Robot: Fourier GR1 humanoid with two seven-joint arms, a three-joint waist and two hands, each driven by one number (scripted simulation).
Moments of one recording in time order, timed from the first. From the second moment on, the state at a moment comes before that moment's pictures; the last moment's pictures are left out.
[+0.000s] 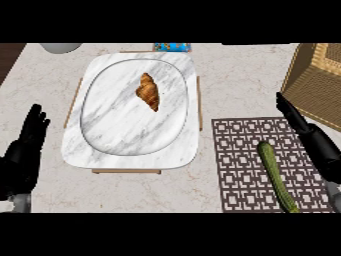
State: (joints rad) left arm 0.03 0.34 -0.07 -1.61 0.13 0.31 0.06; right arm -0.12 -0.55 0.26 -1.51 -0.10 -0.03 -0.17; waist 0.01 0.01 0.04
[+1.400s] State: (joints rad) left arm -0.15 0.42 -0.14 -1.59 0.15 0.01 -0.01; right arm 0.04 -0.78 0.18 -1.92 0.26 0.01 -0.10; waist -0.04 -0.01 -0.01
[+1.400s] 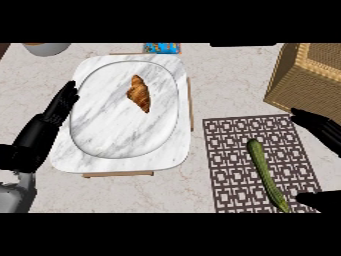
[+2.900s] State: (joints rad) left arm -0.19 0.32 -0.09 -1.54 0.07 -0.07 -0.01; right arm 0.14 -0.77 -0.11 -2.00 0.23 0.58 0.02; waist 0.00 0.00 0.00
